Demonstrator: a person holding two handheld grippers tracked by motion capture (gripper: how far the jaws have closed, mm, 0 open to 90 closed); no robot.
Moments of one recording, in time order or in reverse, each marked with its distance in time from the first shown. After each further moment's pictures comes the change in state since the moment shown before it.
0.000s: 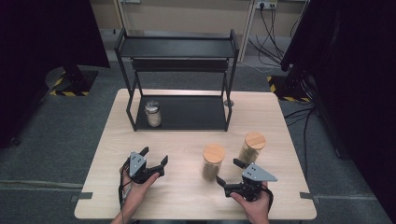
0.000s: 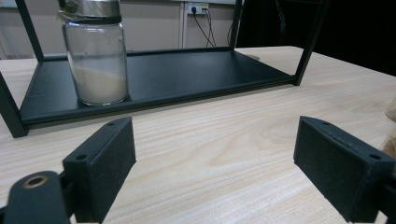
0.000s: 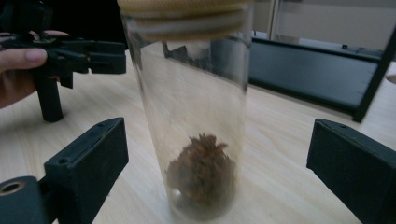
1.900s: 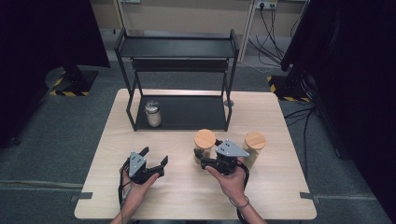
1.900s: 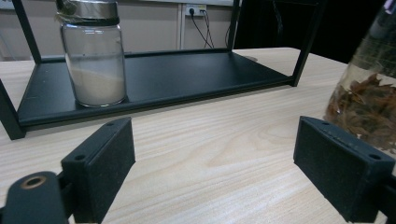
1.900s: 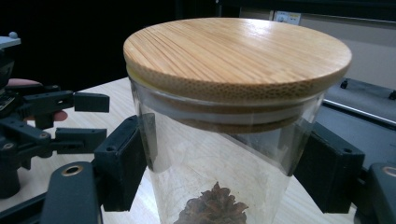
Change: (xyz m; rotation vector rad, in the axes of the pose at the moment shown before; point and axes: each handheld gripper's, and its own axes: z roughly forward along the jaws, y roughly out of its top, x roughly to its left) left arm 0.000 0.000 0.000 -0.002 -0.008 0.005; right arm 0.014 0.060 0.076 -0.045 -0.037 -0.073
